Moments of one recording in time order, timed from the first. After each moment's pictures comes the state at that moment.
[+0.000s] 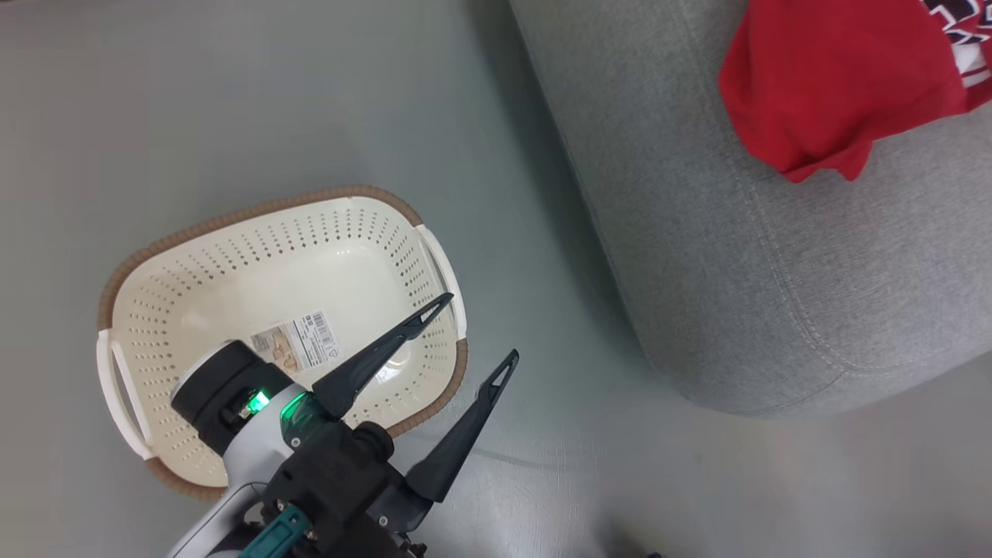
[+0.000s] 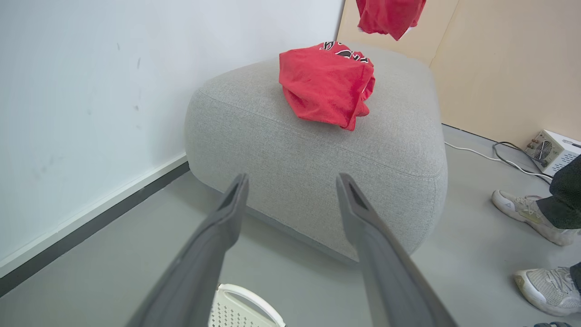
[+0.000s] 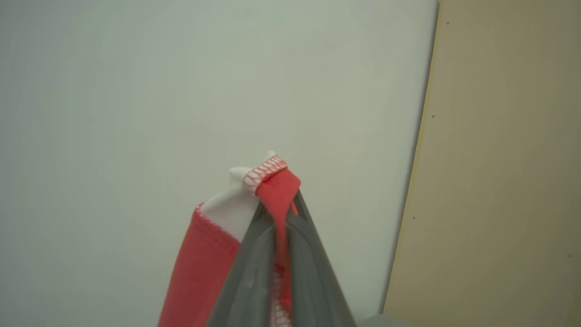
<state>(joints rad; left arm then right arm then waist) -0.27 0.39 -0.52 -0.44 -0.24 -0.11 0.17 -1.22 -0.64 -0.11 0.33 0.35 -0.09 -0.10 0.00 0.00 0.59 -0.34</state>
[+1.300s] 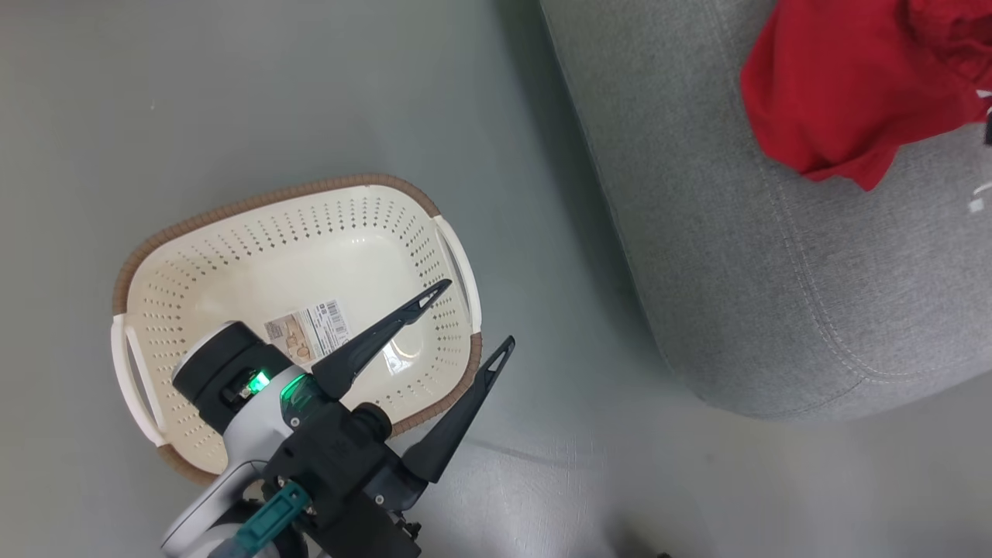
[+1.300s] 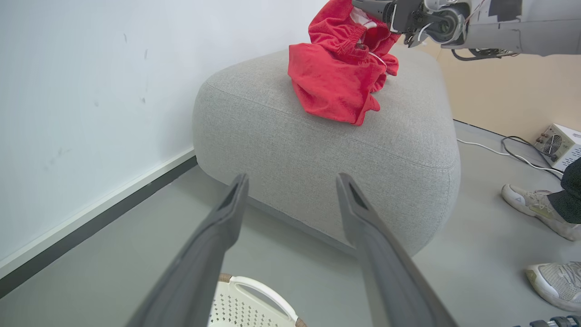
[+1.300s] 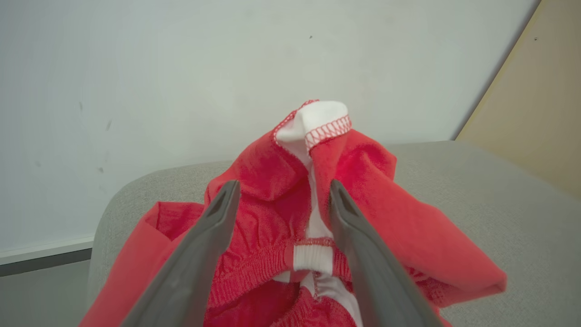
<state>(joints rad) -0.32 0.41 -0.54 -0.39 -0.26 -0.12 0.13 -0.96 -0.38 0.07 0.63 0.35 -0.03 -0.18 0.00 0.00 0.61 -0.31</state>
